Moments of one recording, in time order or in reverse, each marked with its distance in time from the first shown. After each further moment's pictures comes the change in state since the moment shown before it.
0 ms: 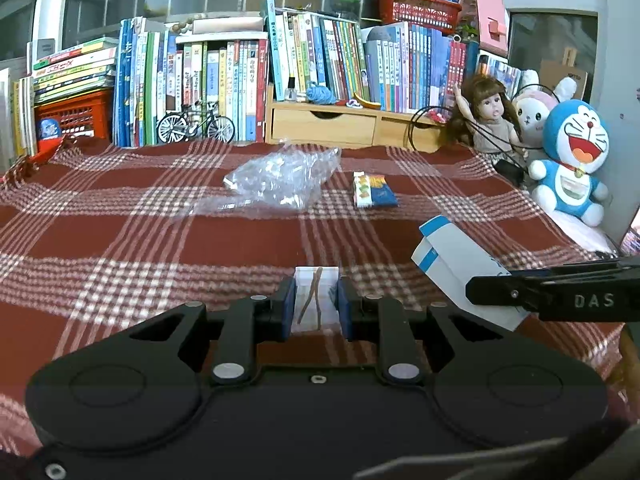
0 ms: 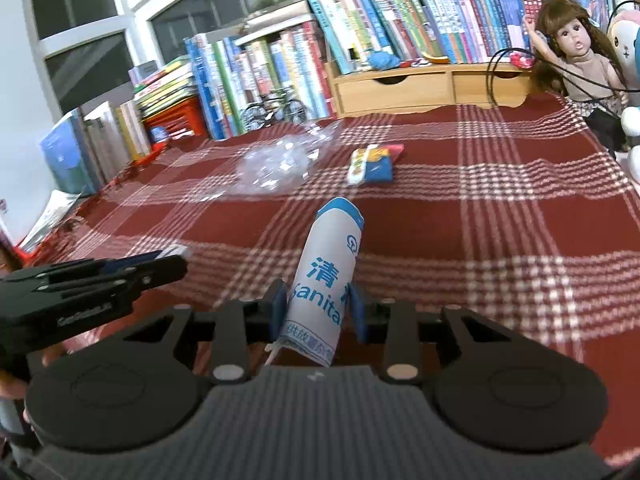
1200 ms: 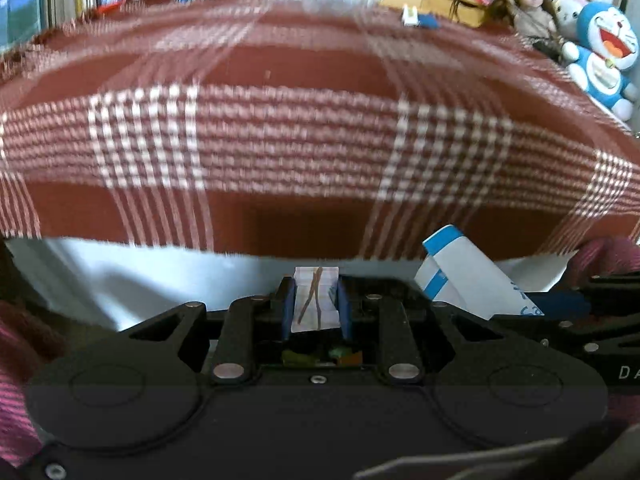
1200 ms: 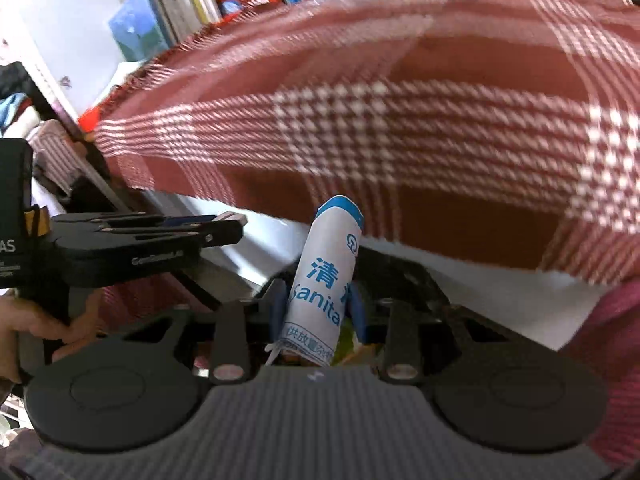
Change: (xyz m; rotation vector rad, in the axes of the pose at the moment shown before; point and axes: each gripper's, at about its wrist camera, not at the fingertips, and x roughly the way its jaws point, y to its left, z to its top) left arm -0.054 0.010 -0.157 -0.090 0.318 0.122; right arm -0.031 0.055 -0.157 -0.034 0.288 0.150
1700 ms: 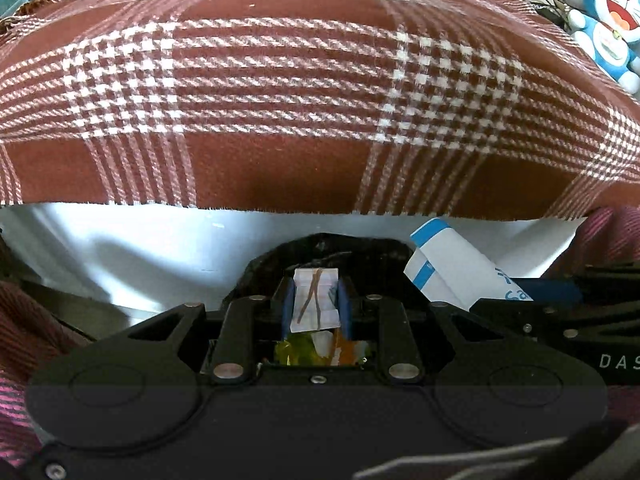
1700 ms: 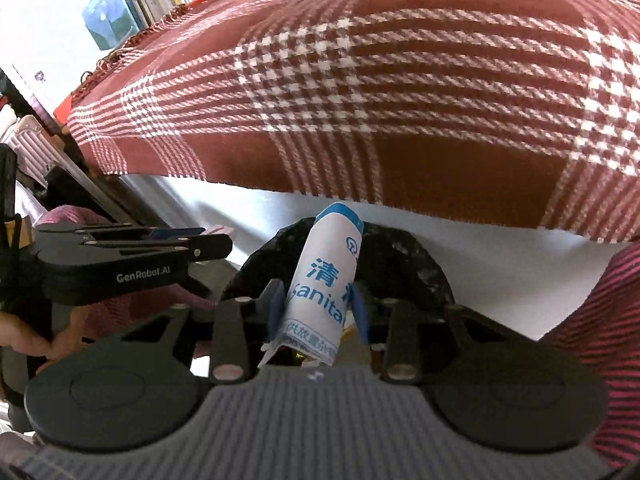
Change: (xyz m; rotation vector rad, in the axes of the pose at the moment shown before) left arm 0.023 -0.004 -0.017 0.013 0.090 0.000; right arm 0.025 -0.012 -0.013 0.047 0.053 -0.026
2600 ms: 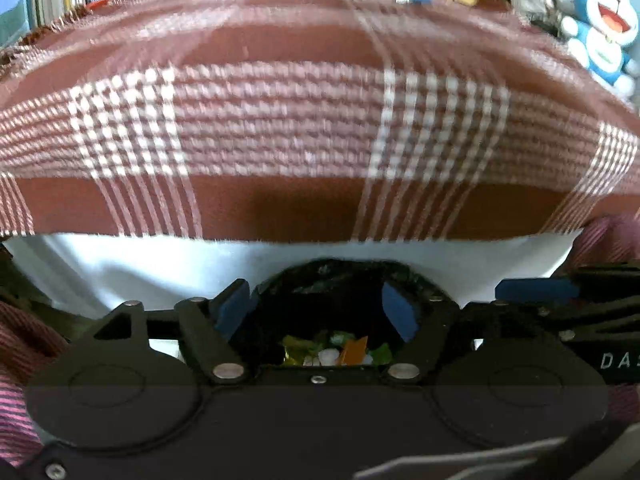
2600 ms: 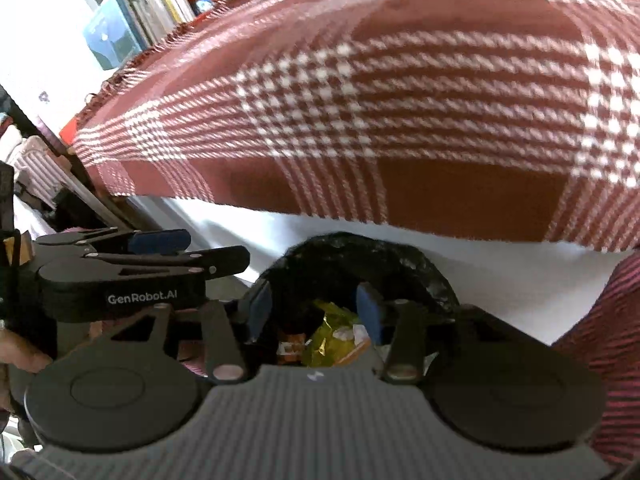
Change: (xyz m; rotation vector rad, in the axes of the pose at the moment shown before) left arm -0.023 -0.003 0.014 0.031 -0.074 0.012; right arm -0.008 0.001 0.010 0.023 -0.046 0.033
